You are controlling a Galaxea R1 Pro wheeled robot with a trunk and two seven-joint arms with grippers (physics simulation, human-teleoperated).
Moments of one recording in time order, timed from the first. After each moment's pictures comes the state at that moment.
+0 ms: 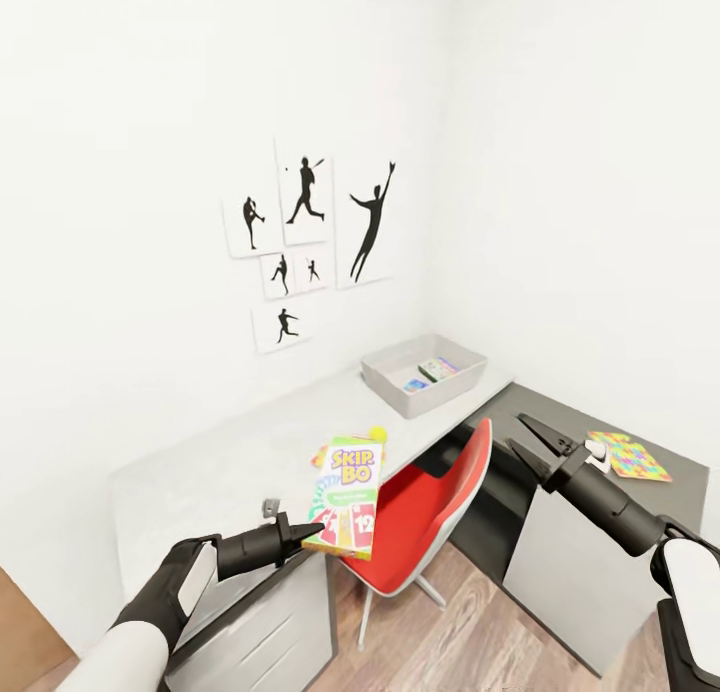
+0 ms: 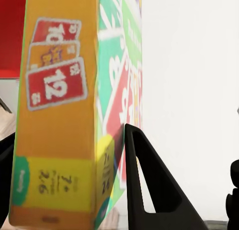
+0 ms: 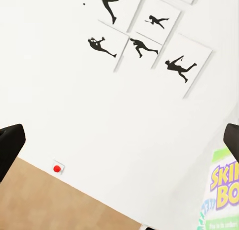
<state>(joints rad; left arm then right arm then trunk) -0.59 -0.01 0.25 -0.57 0.25 0.82 -1.03 -0.31 -0.06 -0.47 -1.55 -1.07 1.01 0.54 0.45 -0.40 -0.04</state>
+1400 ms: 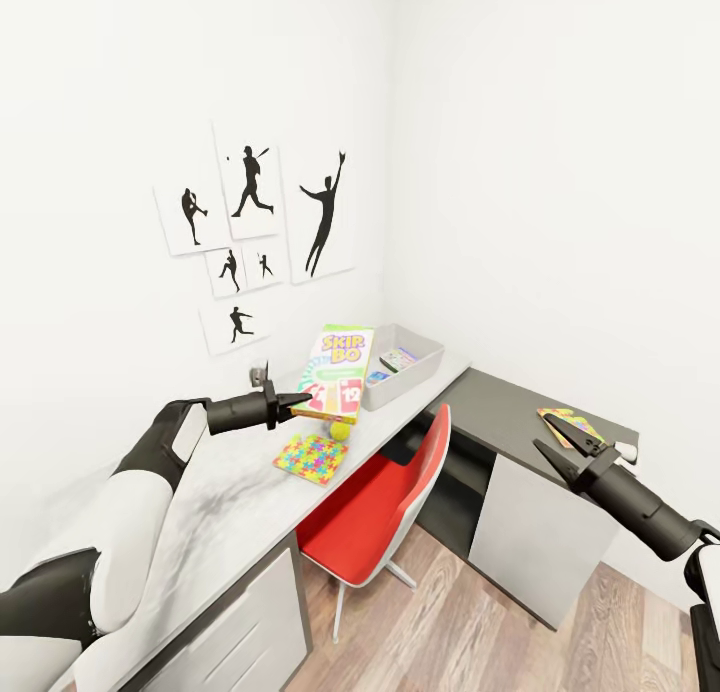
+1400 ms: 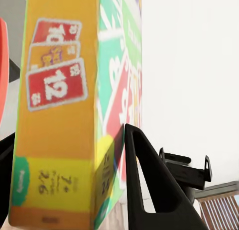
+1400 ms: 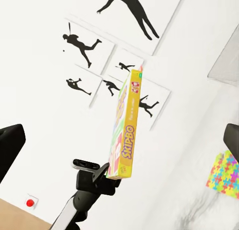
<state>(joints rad) -1.01 0.05 0.26 -0.57 0.26 1.03 -1.03 -0.31 -0.11 -0.55 -1.55 -1.07 1.02 0.53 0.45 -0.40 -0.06</state>
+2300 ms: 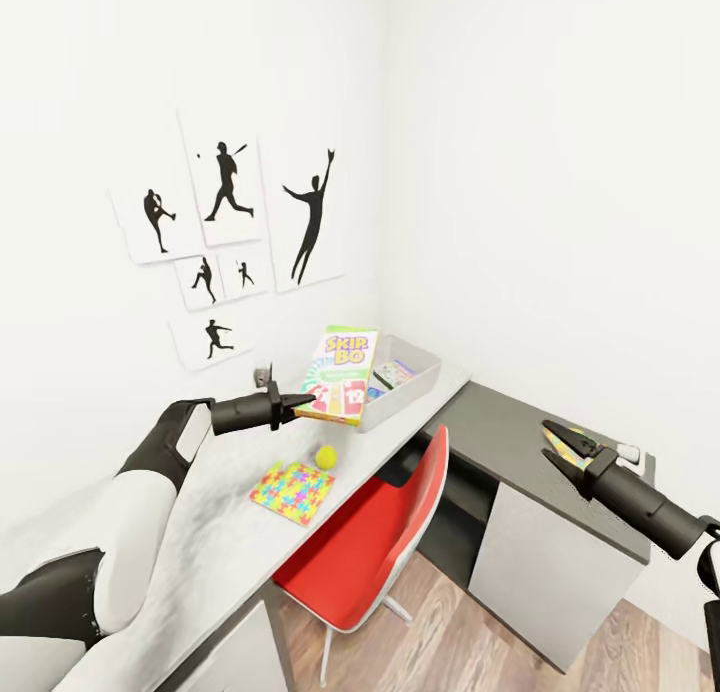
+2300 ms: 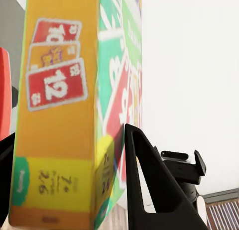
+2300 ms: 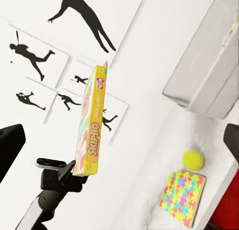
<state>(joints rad) -1.01 0.04 0.25 -0.57 0.25 1.03 -1.02 -0.32 -0.15 -0.54 -1.56 -1.05 1.04 0.41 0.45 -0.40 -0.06</state>
